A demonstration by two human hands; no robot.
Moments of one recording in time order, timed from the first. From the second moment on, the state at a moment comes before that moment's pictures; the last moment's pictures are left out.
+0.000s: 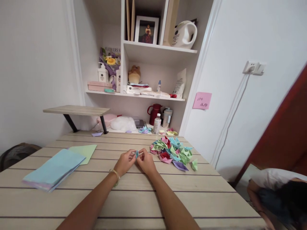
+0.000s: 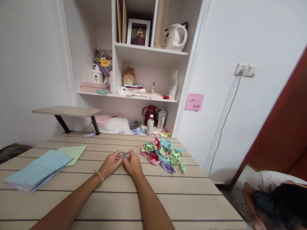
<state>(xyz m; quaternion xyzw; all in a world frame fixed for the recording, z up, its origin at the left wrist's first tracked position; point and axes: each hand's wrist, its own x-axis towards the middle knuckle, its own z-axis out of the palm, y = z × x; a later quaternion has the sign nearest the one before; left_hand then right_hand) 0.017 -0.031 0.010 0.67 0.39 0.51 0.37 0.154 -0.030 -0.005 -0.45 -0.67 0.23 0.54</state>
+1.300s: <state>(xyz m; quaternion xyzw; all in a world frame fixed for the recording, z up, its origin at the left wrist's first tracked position) 0.014 -0.015 0.001 0.56 0.36 0.56 0.50 0.157 -0.019 -0.011 -0.38 -0.59 0.42 0.58</state>
